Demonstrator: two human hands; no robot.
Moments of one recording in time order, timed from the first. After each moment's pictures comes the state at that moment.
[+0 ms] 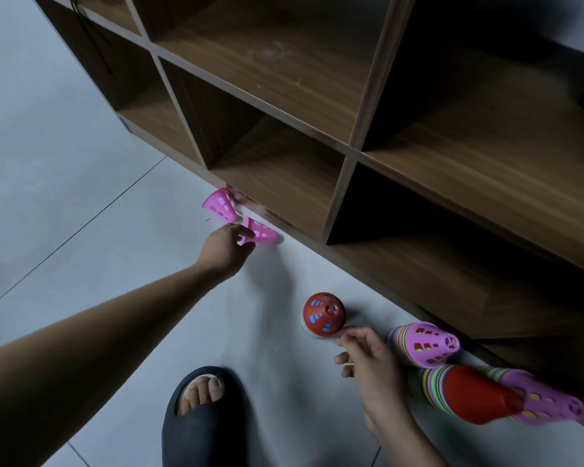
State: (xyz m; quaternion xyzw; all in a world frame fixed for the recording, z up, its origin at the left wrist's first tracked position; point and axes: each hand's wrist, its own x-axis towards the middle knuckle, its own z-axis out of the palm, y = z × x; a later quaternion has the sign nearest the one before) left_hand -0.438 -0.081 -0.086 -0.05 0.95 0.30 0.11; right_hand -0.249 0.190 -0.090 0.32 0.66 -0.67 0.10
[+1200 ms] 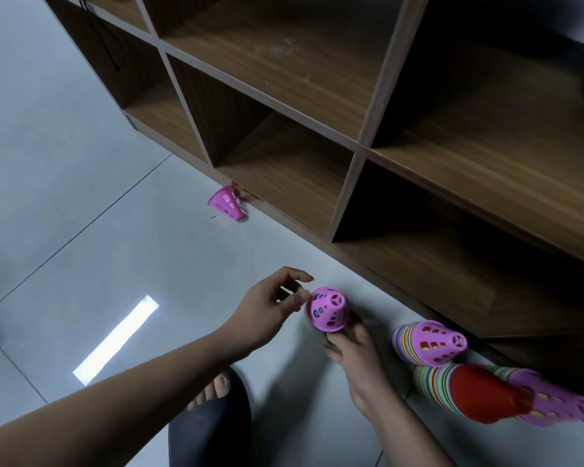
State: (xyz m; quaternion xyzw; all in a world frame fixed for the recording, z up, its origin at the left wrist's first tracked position) left_hand -0.330 -0.021 -0.045 -0.03 0.77 0.60 0.23; right_hand -0.264 0.171 -0.115 0.30 0.58 -0.73 0.18
